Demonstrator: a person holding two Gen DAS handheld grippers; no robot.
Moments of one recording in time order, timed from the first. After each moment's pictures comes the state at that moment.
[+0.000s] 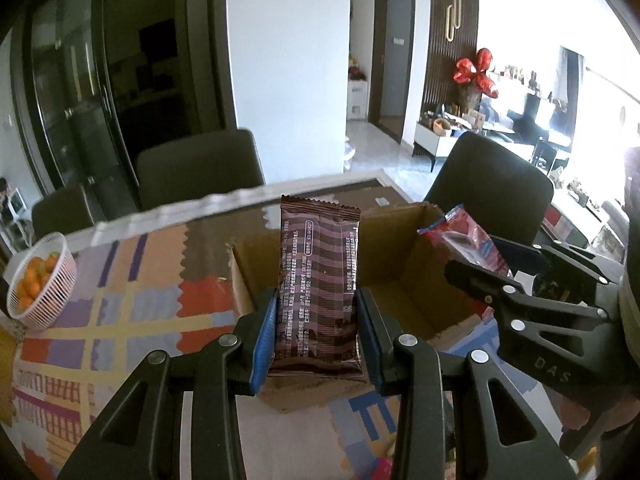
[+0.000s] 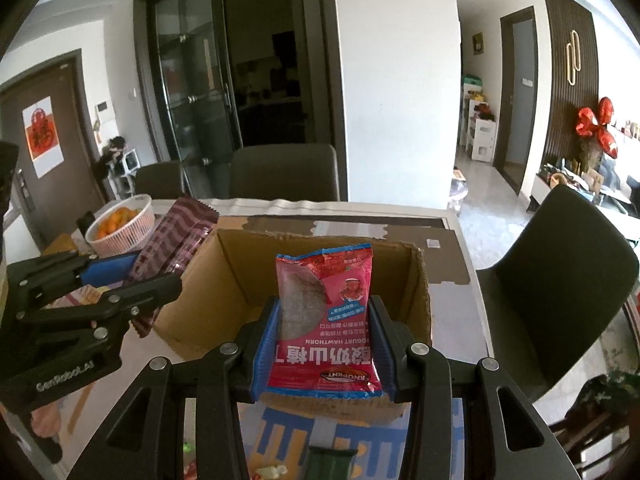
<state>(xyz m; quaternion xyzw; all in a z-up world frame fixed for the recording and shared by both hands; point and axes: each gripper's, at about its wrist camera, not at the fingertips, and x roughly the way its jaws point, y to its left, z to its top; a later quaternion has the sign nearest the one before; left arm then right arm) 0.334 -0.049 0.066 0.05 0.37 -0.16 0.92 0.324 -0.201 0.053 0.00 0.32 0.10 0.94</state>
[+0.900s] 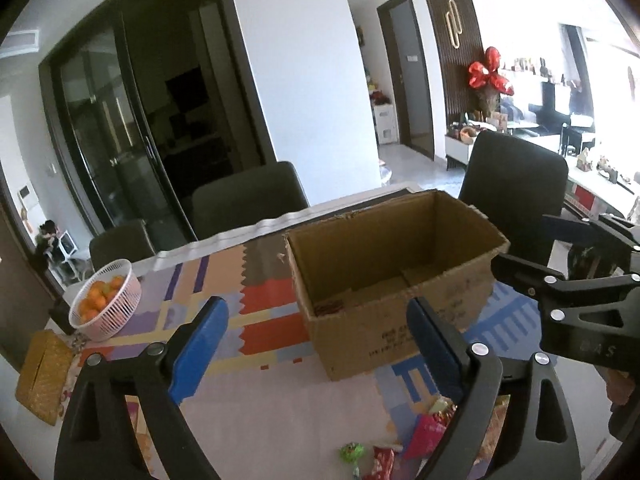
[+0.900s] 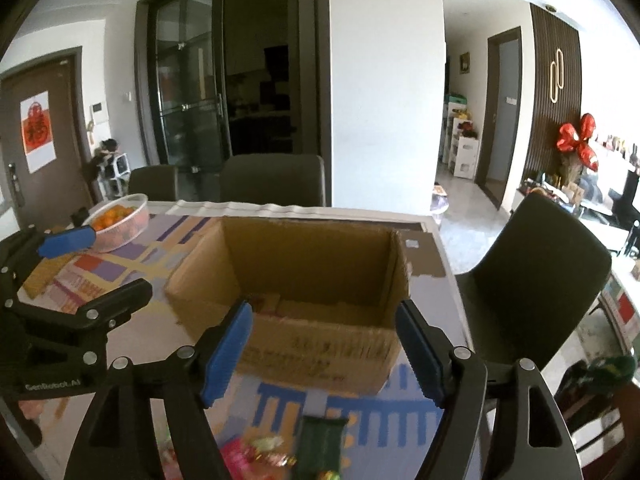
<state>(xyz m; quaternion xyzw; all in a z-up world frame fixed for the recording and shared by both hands) 0.227 -0.032 0.078 0.13 0.28 -0.09 0.95 0.248 -0.200 0.058 -0.01 0.29 0.07 0.96</state>
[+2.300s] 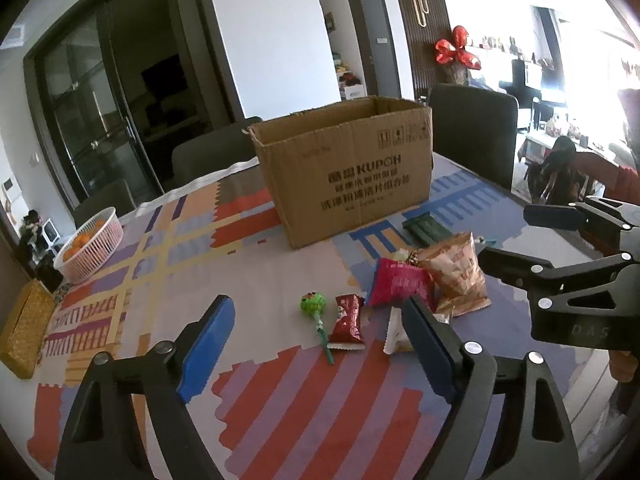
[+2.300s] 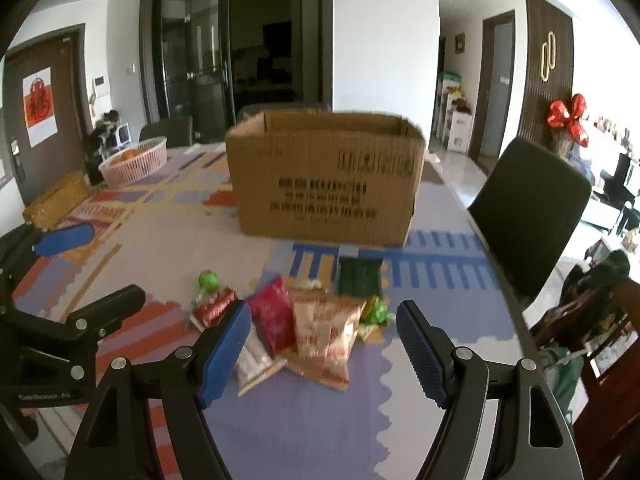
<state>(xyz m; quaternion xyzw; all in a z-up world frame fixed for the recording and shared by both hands) 0.100 -0.011 -0.025 0.15 0.30 -0.13 0.93 0.115 -0.169 -0.034 -0.02 0.33 0.05 0.94</state>
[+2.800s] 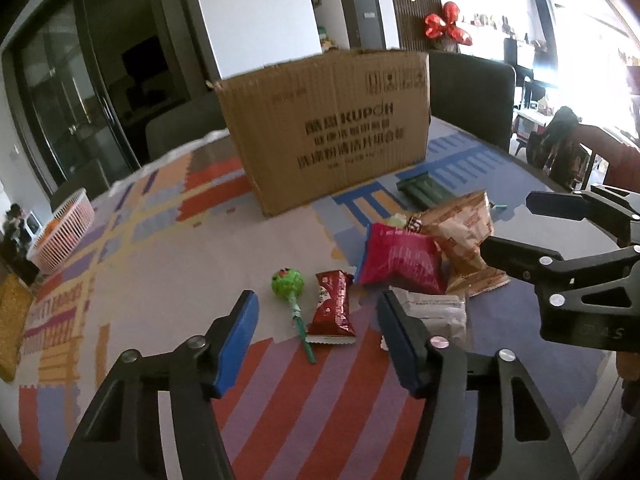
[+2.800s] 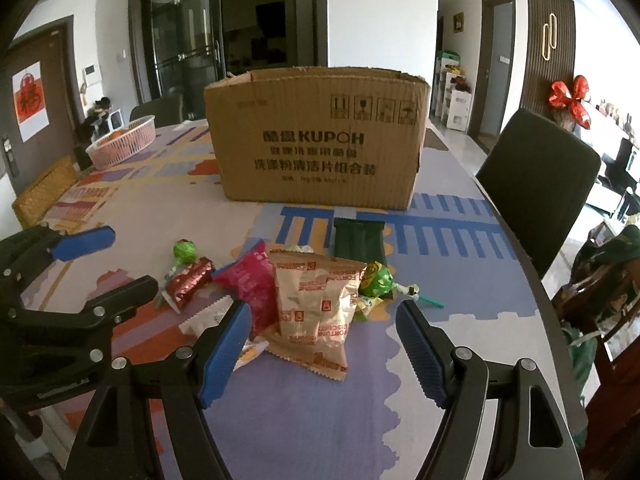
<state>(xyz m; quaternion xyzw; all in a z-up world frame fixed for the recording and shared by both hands) 0.137 -0.026 -0.070 0.15 0.36 -0.15 0.91 0.132 -0.173 -0.074 -0.02 0.37 0.04 0.93</state>
